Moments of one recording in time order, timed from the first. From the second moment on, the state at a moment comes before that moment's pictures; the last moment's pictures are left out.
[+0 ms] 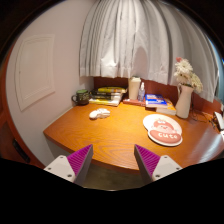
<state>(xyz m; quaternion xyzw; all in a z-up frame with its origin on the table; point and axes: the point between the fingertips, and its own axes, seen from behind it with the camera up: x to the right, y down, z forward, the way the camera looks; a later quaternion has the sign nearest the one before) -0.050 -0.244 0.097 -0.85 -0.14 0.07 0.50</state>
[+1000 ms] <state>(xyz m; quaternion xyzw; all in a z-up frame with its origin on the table) -0.183 -0.021 0.062 -0.90 -0.06 0.02 0.43</state>
